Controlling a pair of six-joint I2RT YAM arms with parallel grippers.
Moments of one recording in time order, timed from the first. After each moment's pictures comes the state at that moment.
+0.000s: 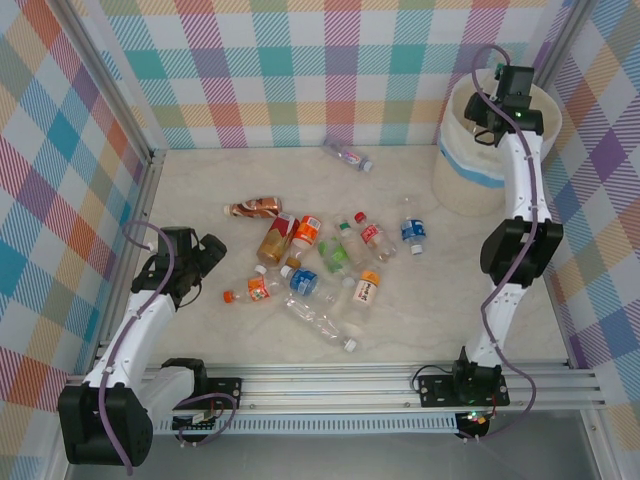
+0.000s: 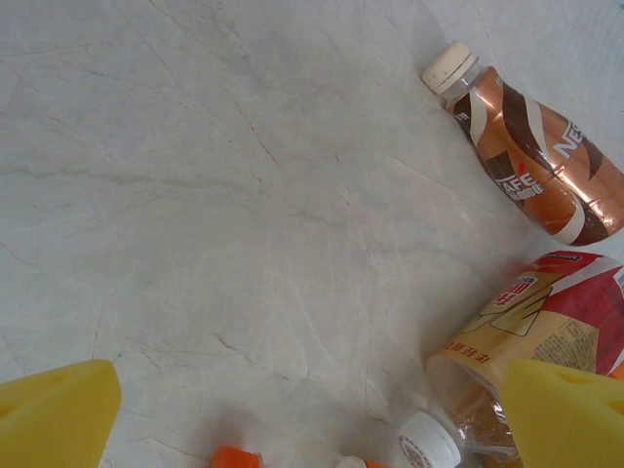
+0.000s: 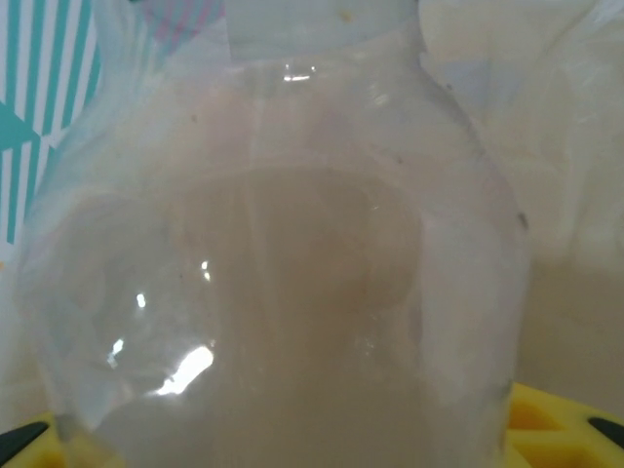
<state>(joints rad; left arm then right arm) -0.02 0.98 0.67 -0.55 -0.07 -0.81 -0.10 2.14 2.33 -0.76 0.02 0.21</state>
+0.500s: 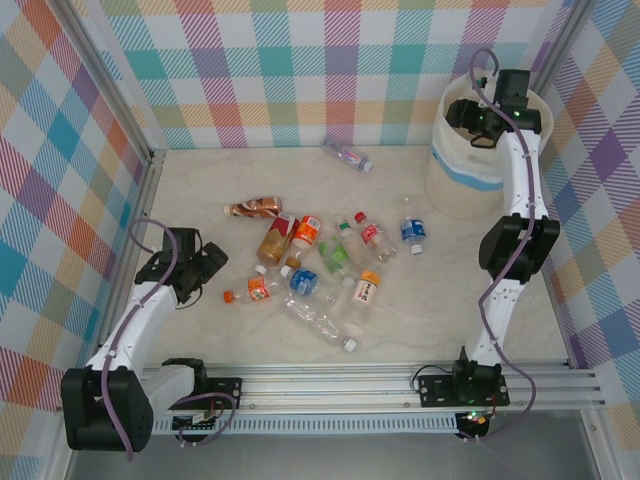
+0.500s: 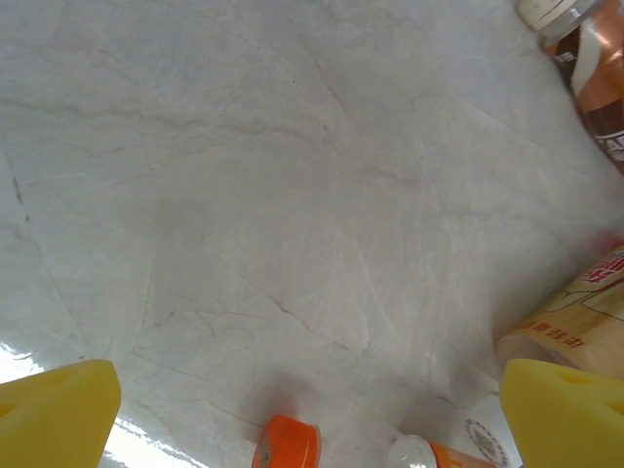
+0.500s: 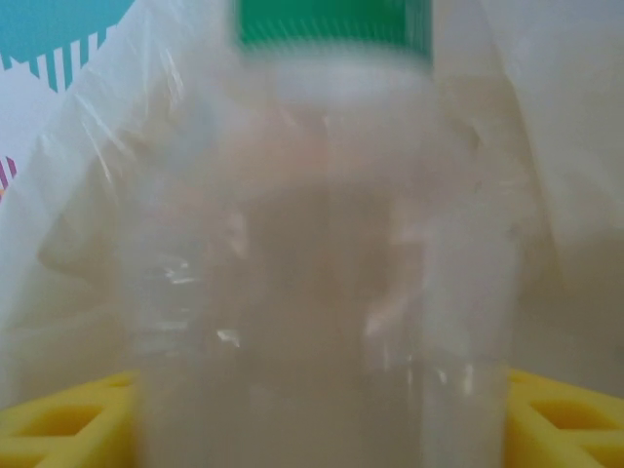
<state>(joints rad) -0.02 1.06 0.69 -0.65 -0.08 -0.81 -0.11 2.18 2.37 -0.85 -0.22 0.18</state>
